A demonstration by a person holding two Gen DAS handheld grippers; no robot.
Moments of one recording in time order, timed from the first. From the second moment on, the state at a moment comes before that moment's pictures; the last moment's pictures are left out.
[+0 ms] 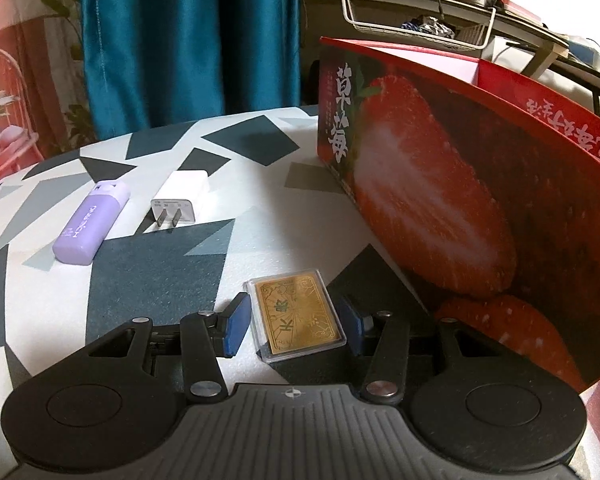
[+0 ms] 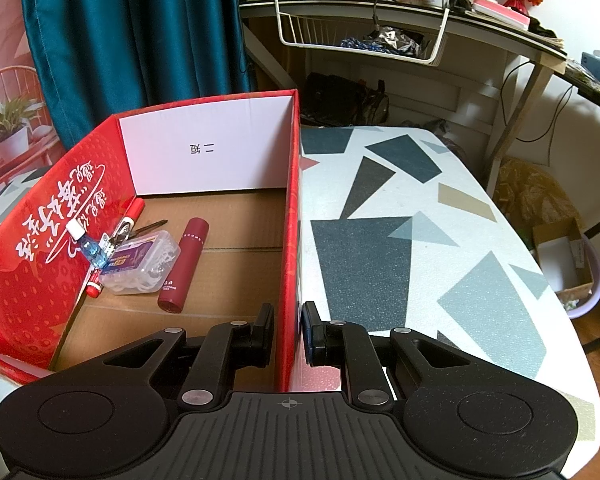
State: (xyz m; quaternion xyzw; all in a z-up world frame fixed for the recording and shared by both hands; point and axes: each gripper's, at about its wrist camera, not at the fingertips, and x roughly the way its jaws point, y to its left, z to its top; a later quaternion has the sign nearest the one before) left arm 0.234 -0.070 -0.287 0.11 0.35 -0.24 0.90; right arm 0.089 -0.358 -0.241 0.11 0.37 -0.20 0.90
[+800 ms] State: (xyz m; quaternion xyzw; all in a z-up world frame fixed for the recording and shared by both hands) left arm 0.248 -0.057 -0.274 0.08 0.36 -0.25 0.90; right arm 0.090 -0.358 -0.240 0.10 0.37 -0.20 0.90
